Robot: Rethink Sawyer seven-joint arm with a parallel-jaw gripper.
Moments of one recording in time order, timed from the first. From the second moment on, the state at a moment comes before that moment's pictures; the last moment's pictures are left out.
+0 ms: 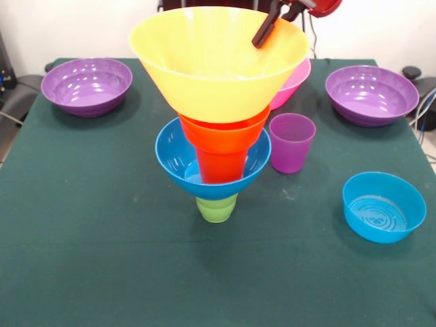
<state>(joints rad) 0.30 -0.62 -0.42 1.41 -0.36 0.70 1.58</state>
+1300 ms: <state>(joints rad) 0.30 -0.63 -0.42 1.41 -0.33 0.70 1.58</state>
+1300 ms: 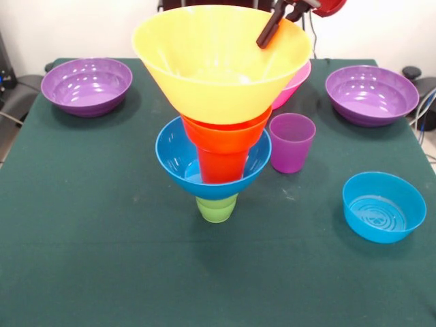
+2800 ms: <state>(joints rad) 0.29 -0.63 -0.41 1.41 -0.33 0.70 1.58</state>
